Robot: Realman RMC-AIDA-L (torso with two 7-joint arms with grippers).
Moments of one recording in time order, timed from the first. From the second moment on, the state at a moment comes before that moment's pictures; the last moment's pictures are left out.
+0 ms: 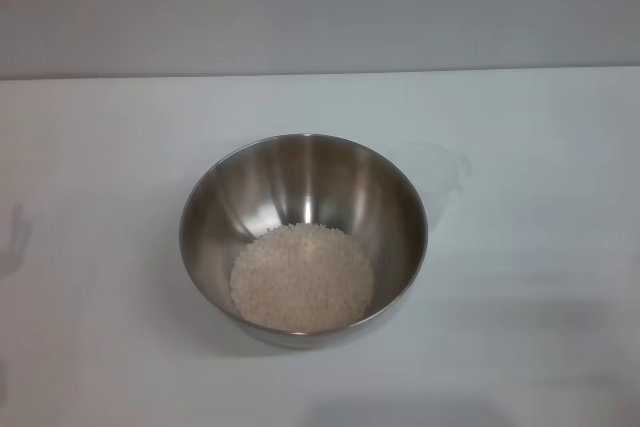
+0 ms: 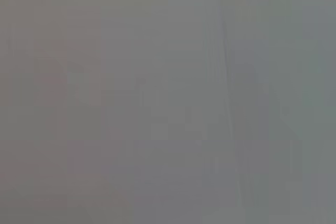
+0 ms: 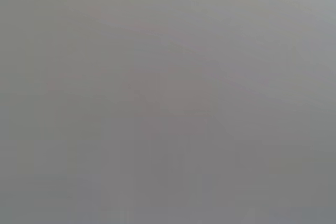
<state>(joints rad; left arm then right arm) -0.19 -2.08 -1.10 -0.33 2.37 1.34 0.08 0.10 2.09 0.73 0.26 -2.15 -1.72 0.02</state>
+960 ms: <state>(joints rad) -0.18 -2.07 -1.10 -0.32 2.37 1.33 0.09 0.15 2.09 0.73 0.23 -2.11 -1.71 0.02</state>
